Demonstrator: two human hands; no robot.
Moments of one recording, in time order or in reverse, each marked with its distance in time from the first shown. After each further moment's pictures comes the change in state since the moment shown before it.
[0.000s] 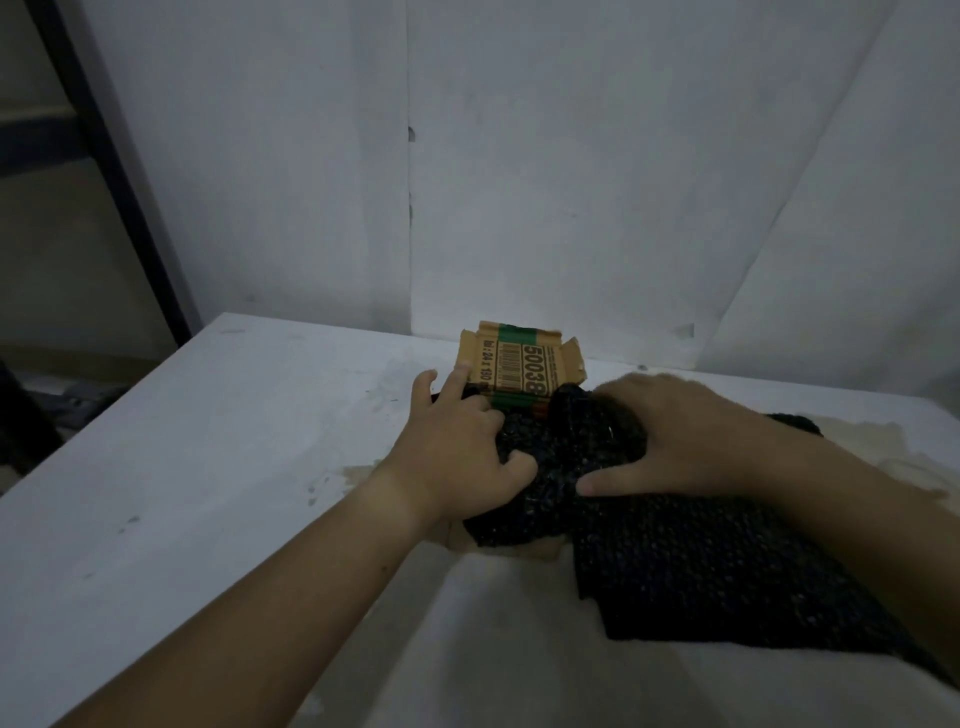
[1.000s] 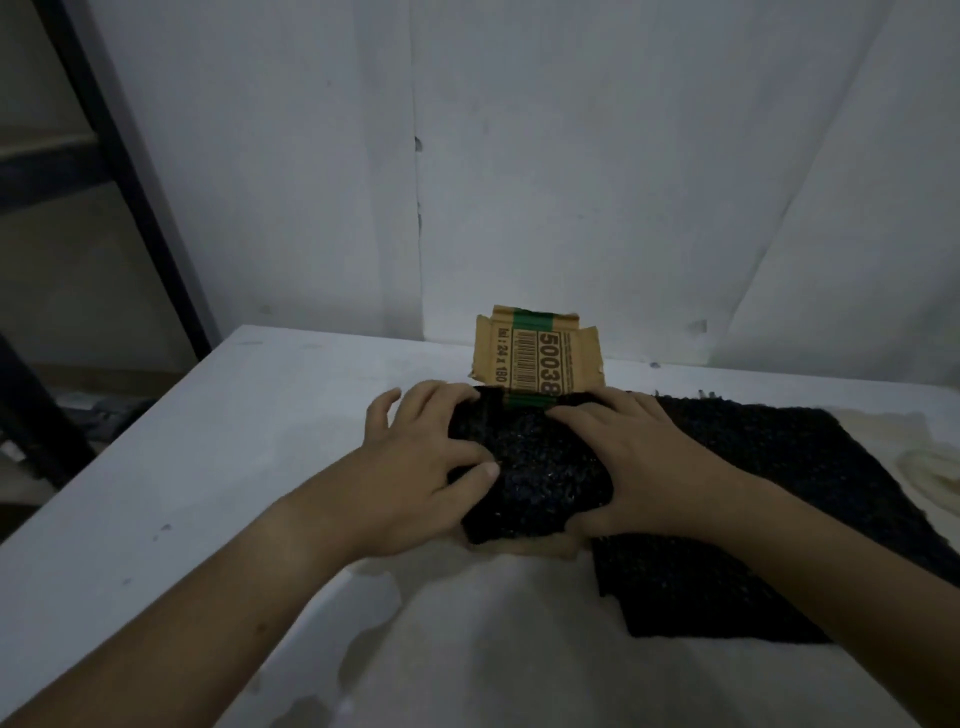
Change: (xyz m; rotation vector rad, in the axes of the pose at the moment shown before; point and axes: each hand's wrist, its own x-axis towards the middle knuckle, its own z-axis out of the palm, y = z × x) left_hand -0.052 -0.026 -0.046 -0.103 -0.102 0.119; right_hand 0.012 -0.012 0.054 -0.124 0.106 -0.153
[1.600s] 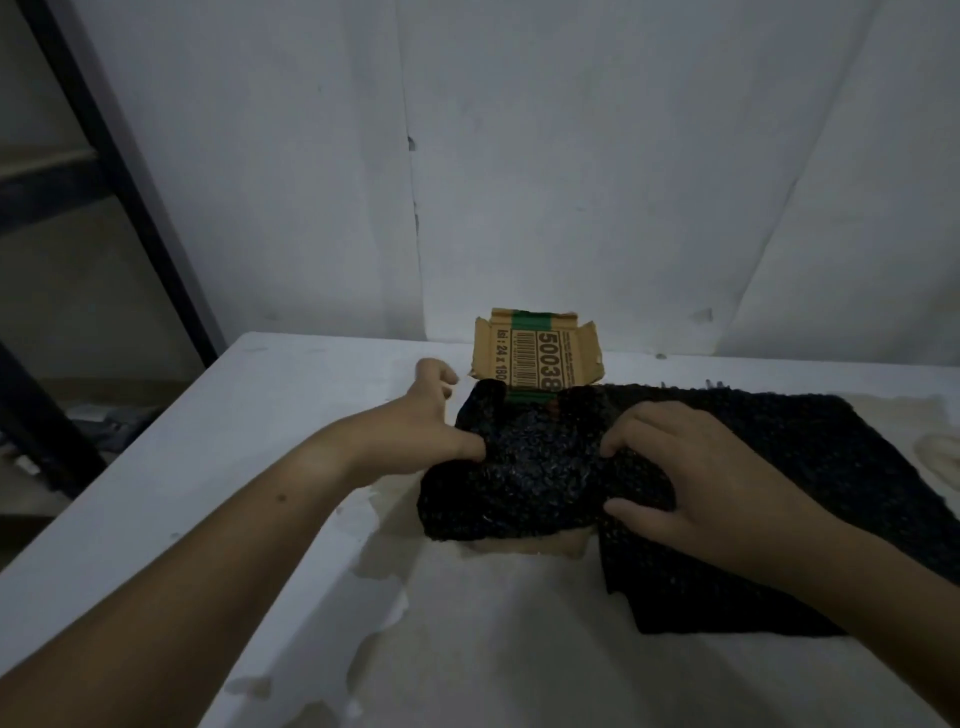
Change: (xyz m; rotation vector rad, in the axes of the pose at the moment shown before) left_hand 0.047 -0.020 -0.011 -0.644 -0.297 -0.515; right_hand -0.048 -0.005 -0.016 0.155 0.242 -0.028
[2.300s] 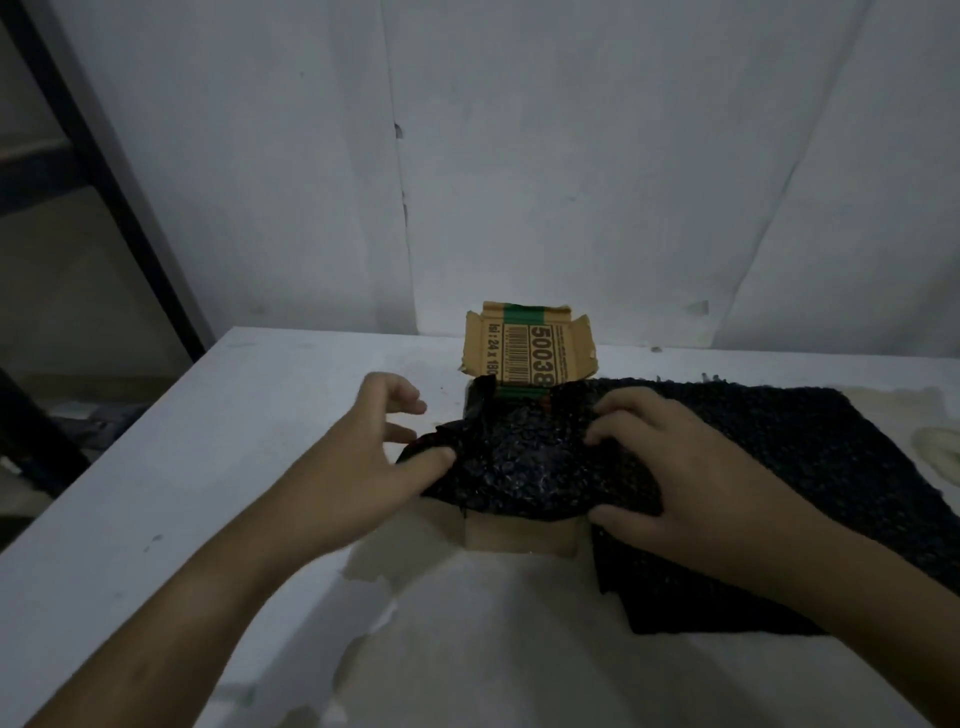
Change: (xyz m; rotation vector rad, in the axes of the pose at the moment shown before) left_hand -0.052 -0.020 0.014 -0.084 0.314 0.181; right_hand 0.000 -0.010 -0.002 0.027 -0.087 0.110
